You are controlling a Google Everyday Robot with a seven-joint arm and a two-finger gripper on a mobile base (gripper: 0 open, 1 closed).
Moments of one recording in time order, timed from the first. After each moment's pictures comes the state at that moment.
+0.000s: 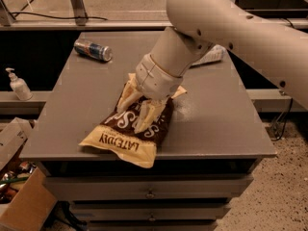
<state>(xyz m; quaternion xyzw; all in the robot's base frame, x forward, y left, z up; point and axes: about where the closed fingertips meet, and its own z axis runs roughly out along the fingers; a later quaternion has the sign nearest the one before) 0.471 0.045 0.854 -0.89 0.36 0.17 0.23</state>
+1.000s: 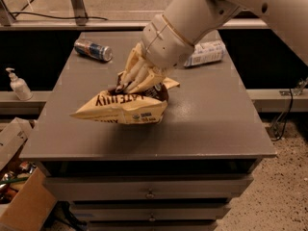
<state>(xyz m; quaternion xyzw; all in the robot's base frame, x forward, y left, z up) 0.480 0.042 0.936 -0.86 0.38 0.18 0.29</state>
